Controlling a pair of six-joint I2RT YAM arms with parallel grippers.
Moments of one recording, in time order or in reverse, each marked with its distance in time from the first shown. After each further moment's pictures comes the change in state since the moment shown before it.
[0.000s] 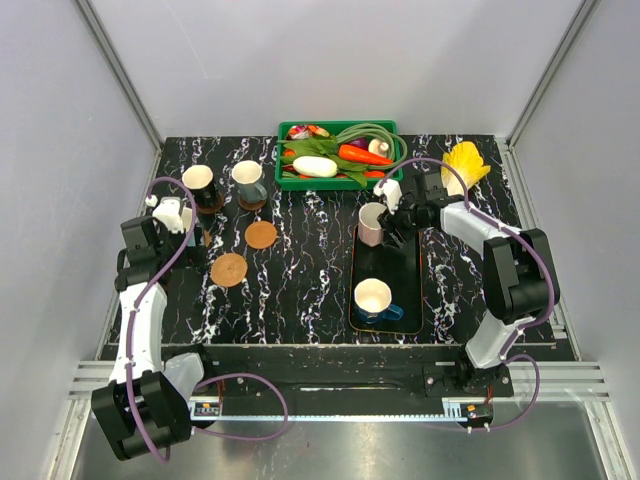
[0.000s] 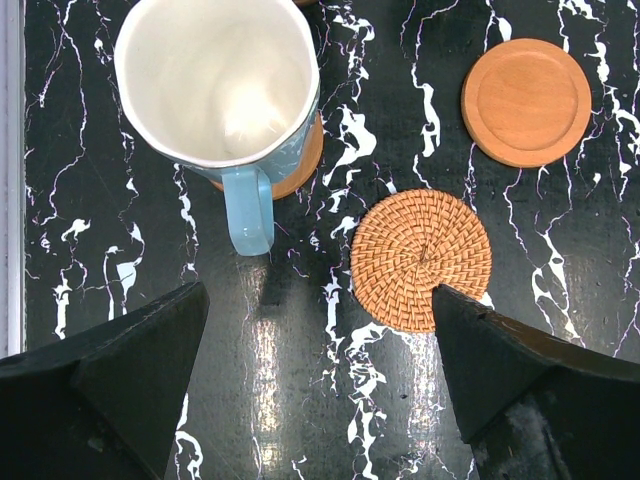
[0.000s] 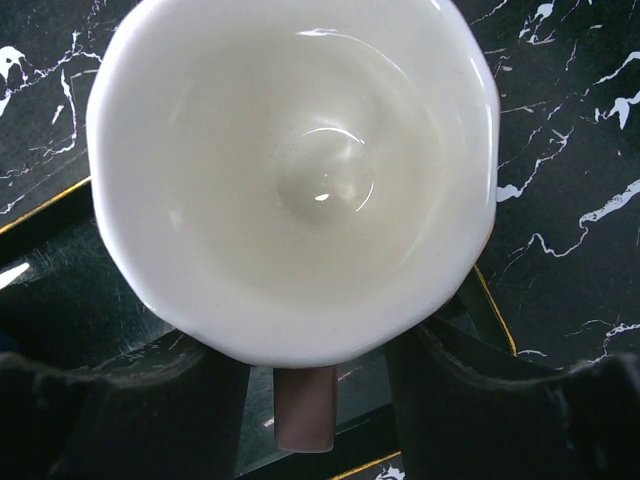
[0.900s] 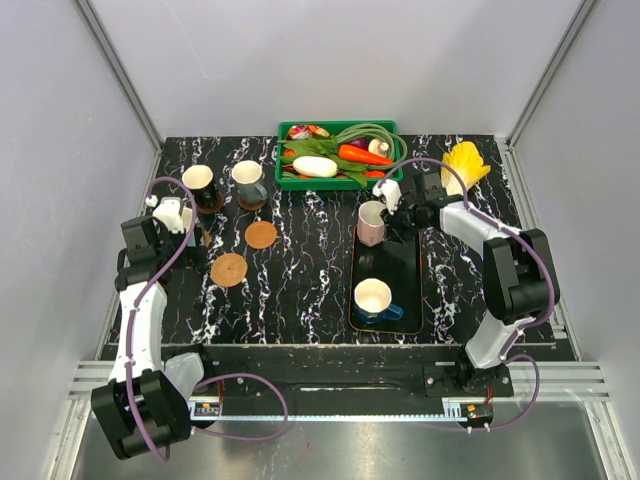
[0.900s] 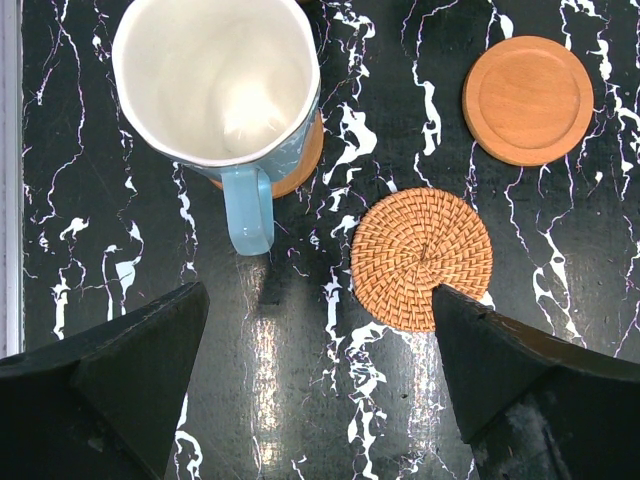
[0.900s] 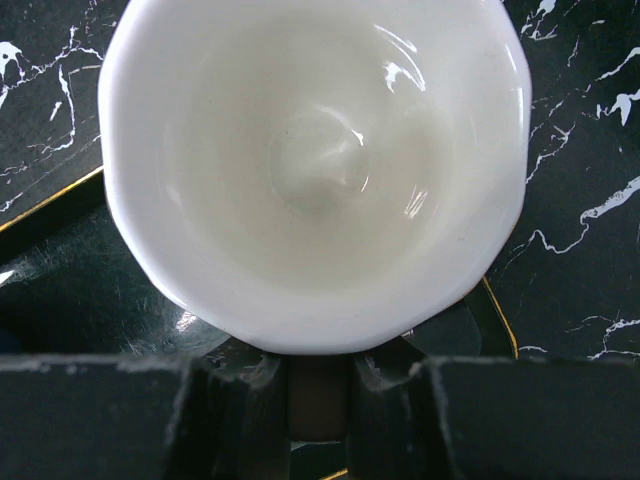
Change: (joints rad) left arm 0.000 0.005 0.000 0.000 0.000 0.001; right arm 0.005 0.000 0.004 -0.010 0.007 0.000
